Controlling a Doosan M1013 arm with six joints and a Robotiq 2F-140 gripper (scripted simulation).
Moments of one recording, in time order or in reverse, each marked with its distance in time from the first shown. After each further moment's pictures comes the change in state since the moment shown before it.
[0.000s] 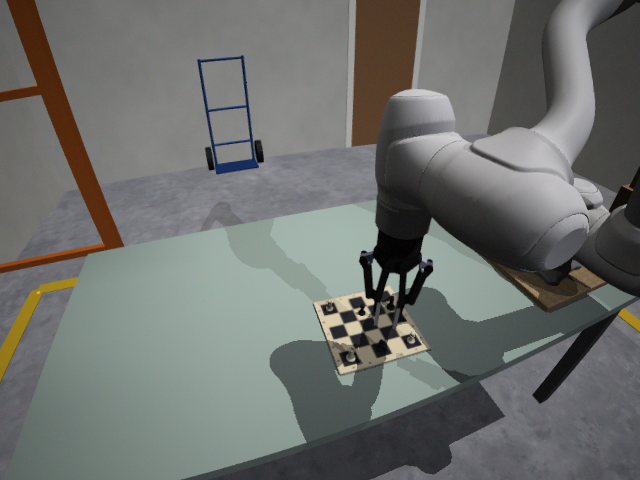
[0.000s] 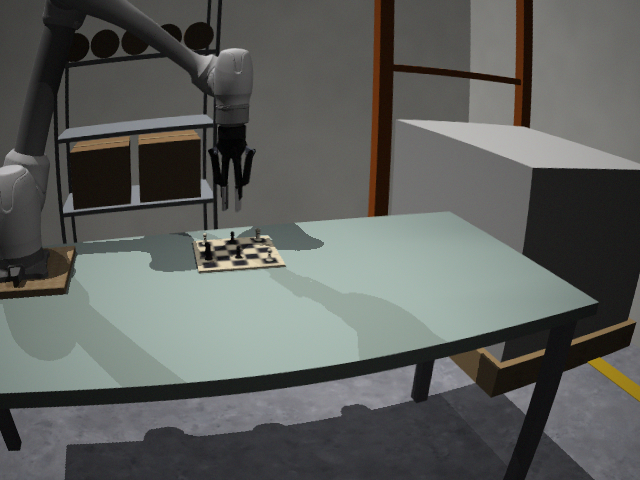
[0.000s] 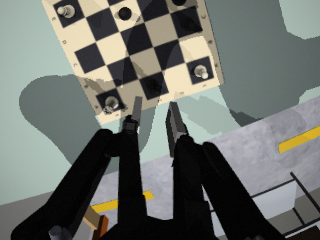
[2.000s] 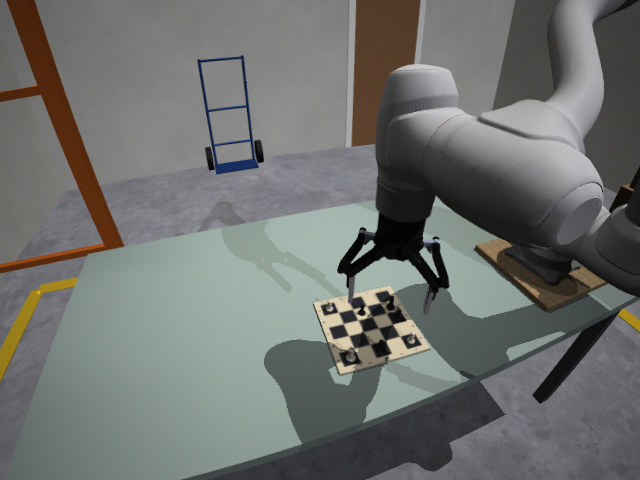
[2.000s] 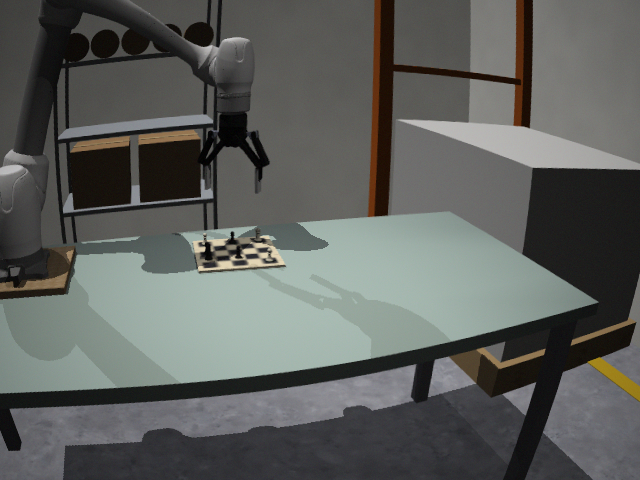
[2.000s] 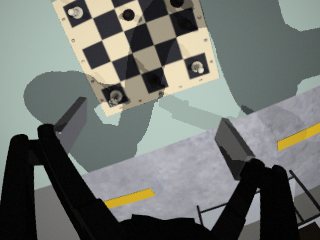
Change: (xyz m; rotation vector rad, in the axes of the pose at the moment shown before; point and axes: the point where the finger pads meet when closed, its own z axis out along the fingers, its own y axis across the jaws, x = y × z) arm -0.001 -0.002 -0.032 0.000 0.005 0.005
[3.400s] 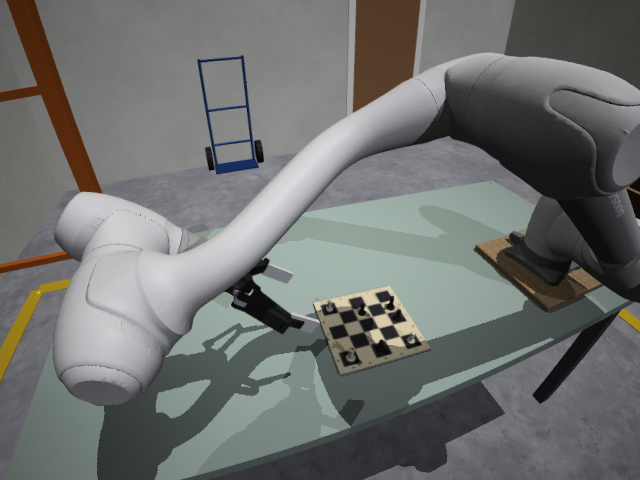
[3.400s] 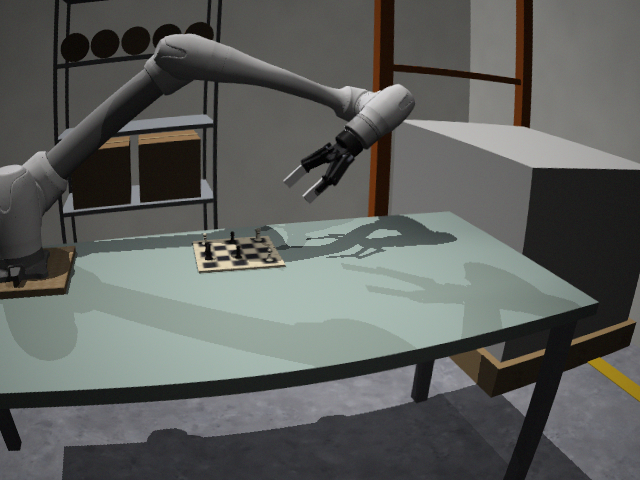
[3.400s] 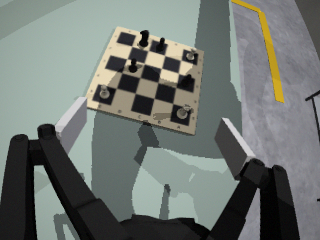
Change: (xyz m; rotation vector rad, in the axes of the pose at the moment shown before) arm -0.033 -0.174 0.002 -0.433 0.785 0.861
